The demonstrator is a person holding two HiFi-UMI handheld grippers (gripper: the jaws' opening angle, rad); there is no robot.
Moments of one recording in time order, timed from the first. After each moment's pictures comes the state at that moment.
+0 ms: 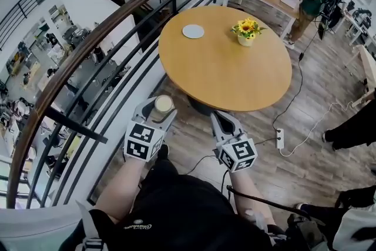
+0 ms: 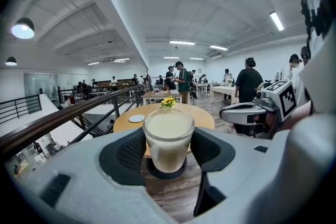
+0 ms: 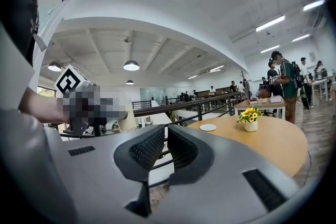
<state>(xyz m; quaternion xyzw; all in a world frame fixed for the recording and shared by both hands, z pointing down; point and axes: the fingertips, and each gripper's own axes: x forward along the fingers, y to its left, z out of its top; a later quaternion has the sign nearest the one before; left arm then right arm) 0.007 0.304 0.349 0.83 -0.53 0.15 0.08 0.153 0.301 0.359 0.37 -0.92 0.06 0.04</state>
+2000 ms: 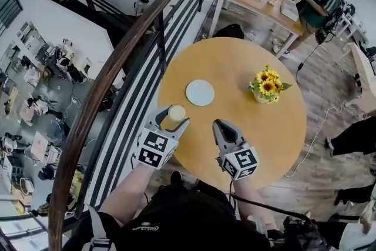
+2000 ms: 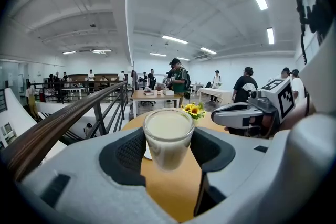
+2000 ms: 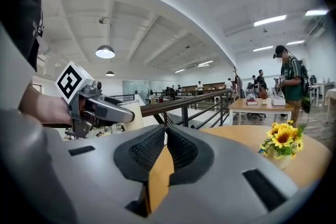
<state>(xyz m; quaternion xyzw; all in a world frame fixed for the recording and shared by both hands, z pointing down) -0.127 -0.162 0.360 0.89 -0.42 0.15 0.10 -0.018 -0.139 0.360 0.45 -0.89 0.07 0.08</state>
